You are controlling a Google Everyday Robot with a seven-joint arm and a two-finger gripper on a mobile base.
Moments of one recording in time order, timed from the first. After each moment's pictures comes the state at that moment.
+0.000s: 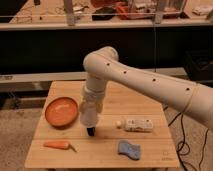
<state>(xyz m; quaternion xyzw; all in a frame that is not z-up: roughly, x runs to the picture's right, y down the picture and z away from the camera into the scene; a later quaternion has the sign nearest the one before) -0.078 0.103 0.652 -0.19 -0.38 -0.62 0.66</state>
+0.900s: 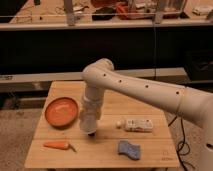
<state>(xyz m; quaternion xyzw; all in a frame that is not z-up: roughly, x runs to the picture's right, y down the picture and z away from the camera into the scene) -0.083 0.133 0.682 -0.19 -0.38 -0.63 0.65</state>
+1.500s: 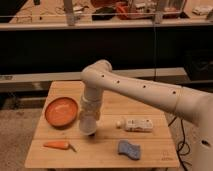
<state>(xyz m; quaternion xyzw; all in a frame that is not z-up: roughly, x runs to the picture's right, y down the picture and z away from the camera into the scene) -0.087 0.140 0.690 -0.20 -0.38 -0.63 0.64</state>
